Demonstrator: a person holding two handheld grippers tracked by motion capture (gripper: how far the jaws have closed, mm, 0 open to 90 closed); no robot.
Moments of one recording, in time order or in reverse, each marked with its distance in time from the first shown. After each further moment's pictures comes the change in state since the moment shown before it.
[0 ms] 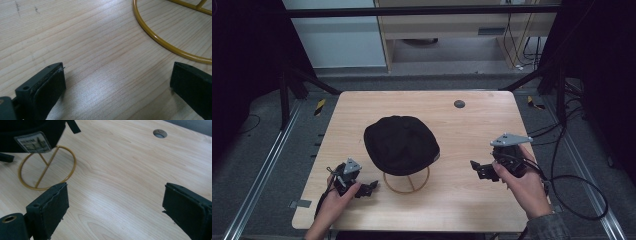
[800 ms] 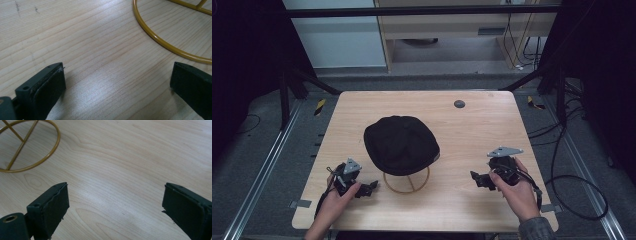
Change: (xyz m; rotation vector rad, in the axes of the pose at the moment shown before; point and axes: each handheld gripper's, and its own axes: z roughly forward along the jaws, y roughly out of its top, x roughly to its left) left arm 0.000 0.000 0.000 0.000 0.000 0.000; right arm -0.008 -0.048 0.047 0.088 -0.010 0.053
